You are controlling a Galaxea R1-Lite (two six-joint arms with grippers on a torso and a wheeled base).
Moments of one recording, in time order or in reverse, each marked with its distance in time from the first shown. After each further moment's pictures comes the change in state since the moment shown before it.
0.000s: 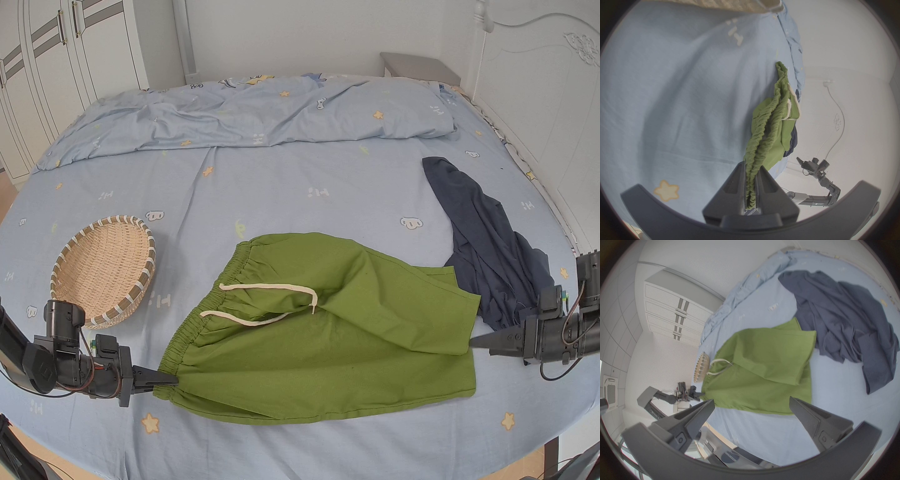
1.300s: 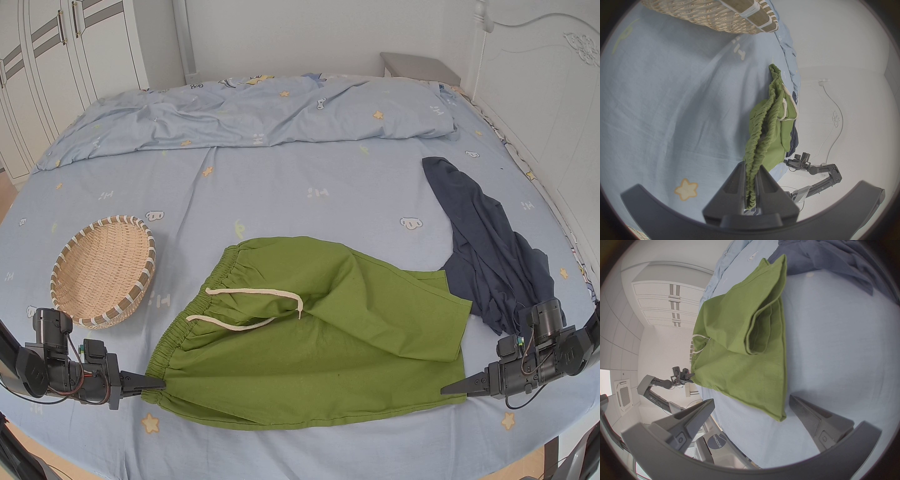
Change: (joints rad) left arm 0.102 -0.014 0.054 0.000 -0.037 0.139; right arm -0.089 0.470 0.135 -0.252 0.234 -0.214
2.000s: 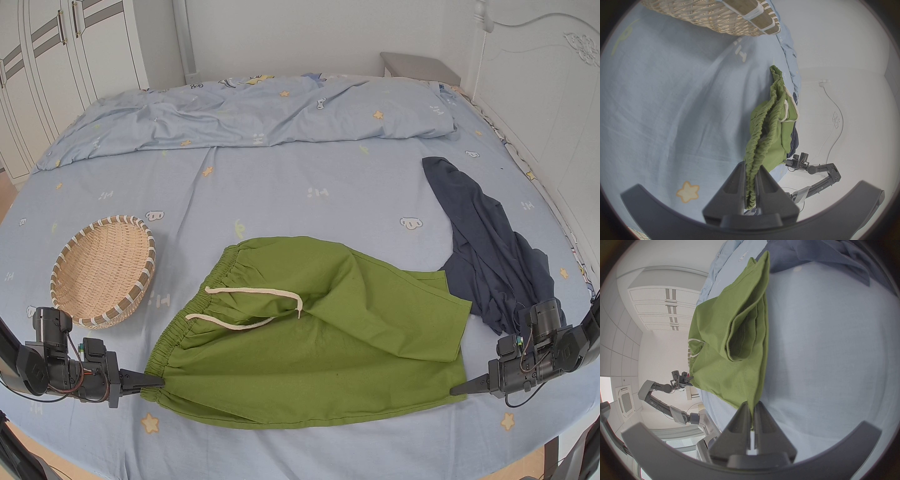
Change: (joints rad) left arm 0.010 0.011 -0.012 0.000 0.000 0.000; right arm -0.035 0.051 -0.025 0.002 0.010 0.004
